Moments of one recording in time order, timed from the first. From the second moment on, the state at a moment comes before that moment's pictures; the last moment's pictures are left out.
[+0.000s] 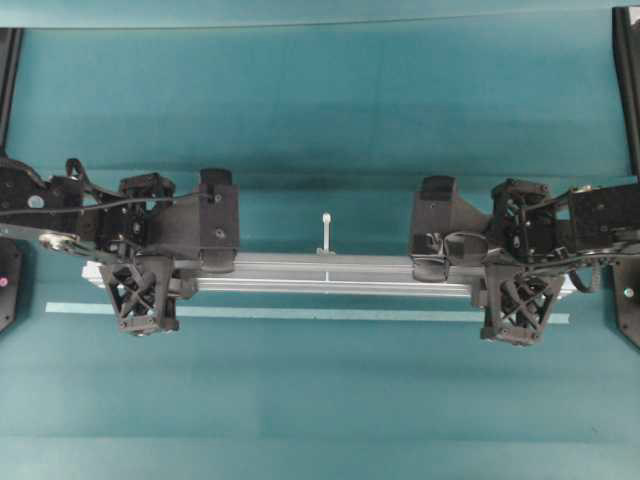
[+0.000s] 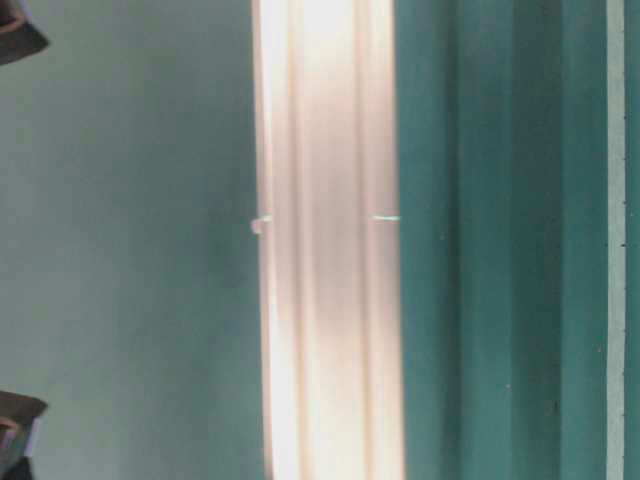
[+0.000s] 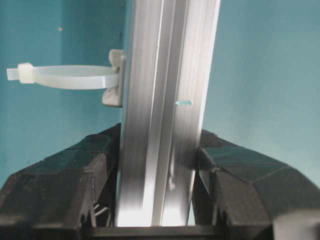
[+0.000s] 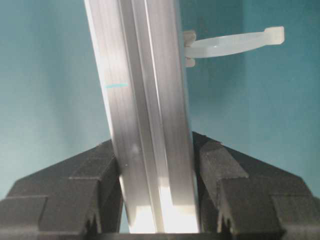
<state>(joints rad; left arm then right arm) -0.01 -0.23 0.62 0.03 0.85 -0.14 0.05 -0.25 0.61 -0.03 1.03 0.21</state>
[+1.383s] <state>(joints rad) -0.01 -0.08 0.79 0.03 0.57 -0.15 0.04 -0.06 0.79 -0.04 0.60 0.19</state>
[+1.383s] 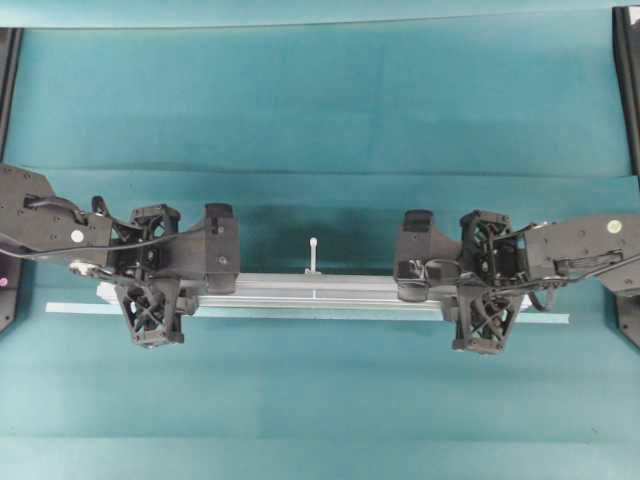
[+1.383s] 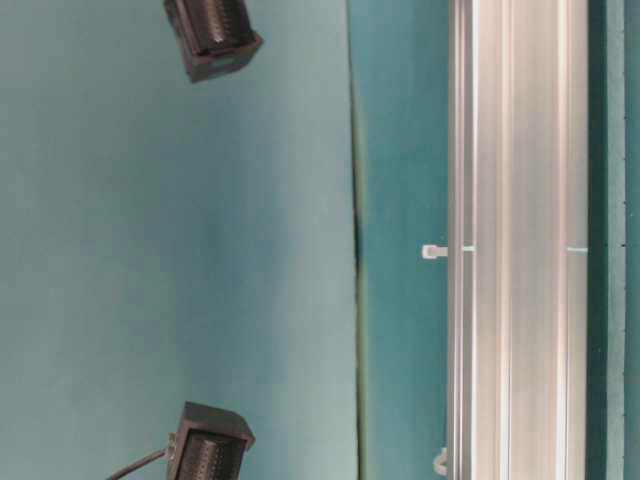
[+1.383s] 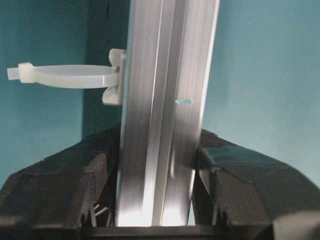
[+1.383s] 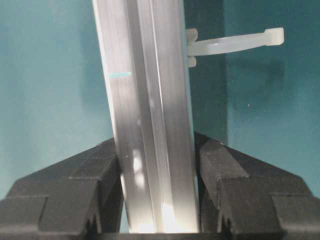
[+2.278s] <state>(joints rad) -0.01 -0.06 0.81 0.03 0.49 -0.15 0.03 -0.04 0.80 -0.05 0.59 0.18</state>
